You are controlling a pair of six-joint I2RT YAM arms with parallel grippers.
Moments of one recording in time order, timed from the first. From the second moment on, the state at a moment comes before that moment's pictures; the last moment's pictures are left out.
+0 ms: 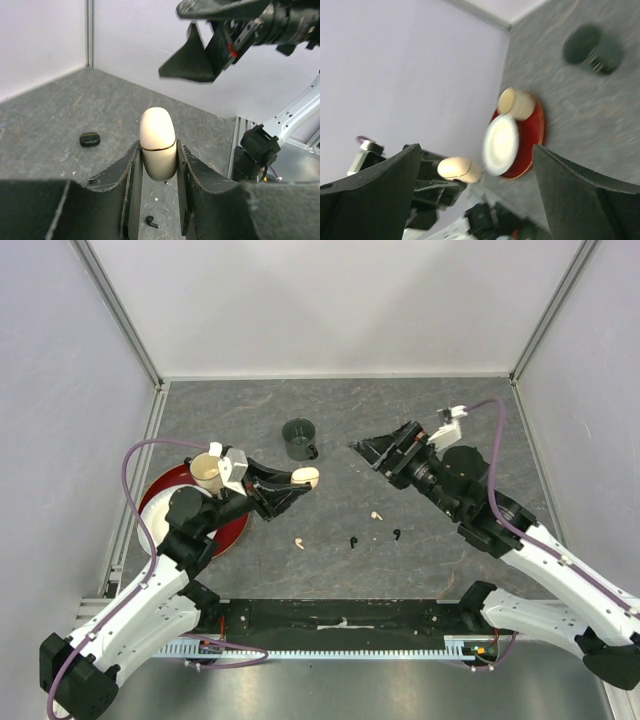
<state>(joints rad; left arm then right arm) -0.55 0.72 0.52 0.48 0.57 -0.34 0.81 0.90 1.03 -0.22 0.22 1.03</state>
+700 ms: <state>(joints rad) -0.55 0.74 0.49 0.59 0.56 -0.33 0.80 1.11 0.89 0.18 -0.29 1.57</state>
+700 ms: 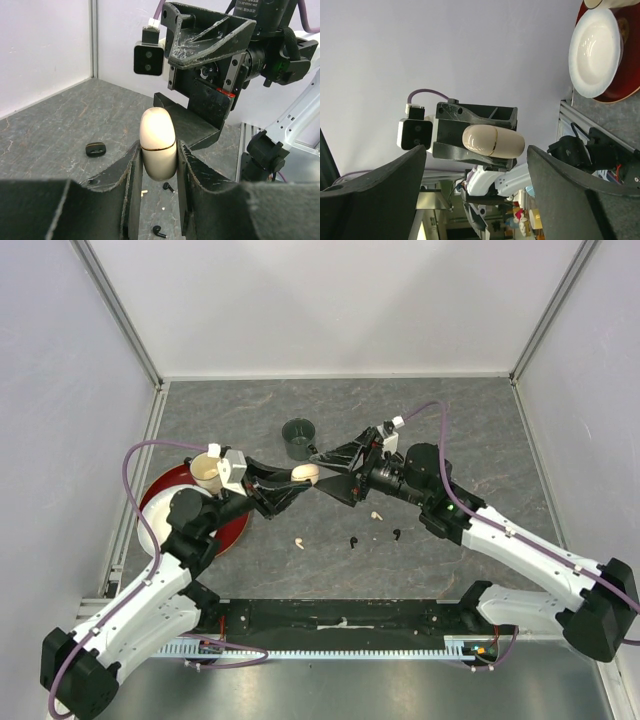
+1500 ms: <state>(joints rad) -0.55 0.75 0.47 0.63 0.57 -0.33 0.80 1.17 0.81 0.34 -0.32 1.71</state>
